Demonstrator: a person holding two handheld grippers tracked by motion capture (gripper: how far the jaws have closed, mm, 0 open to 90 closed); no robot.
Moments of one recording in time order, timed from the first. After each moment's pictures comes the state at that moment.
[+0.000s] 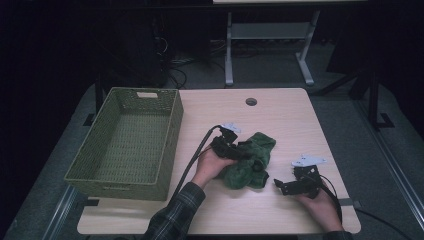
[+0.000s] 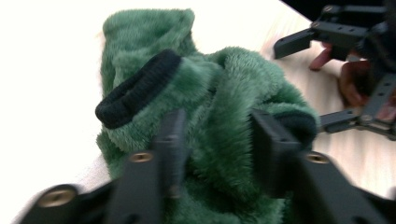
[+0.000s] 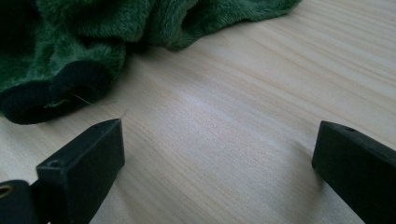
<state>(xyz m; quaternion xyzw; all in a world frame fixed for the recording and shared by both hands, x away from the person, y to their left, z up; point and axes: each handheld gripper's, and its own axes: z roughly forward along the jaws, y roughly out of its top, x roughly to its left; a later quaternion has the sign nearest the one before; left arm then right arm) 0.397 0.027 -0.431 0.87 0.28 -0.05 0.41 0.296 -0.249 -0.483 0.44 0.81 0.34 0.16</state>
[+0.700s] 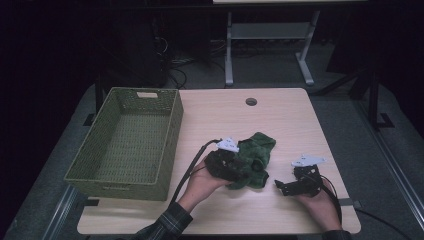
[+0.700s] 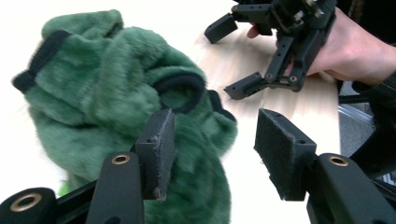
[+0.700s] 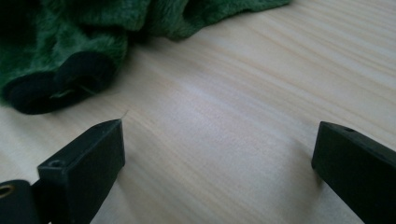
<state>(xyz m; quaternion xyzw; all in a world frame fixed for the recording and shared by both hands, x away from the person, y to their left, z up) 0.322 0.042 -0.409 0.87 0.22 -0.03 0.44 0.294 -0.249 -0.480 0.45 0.82 0.33 0.16</state>
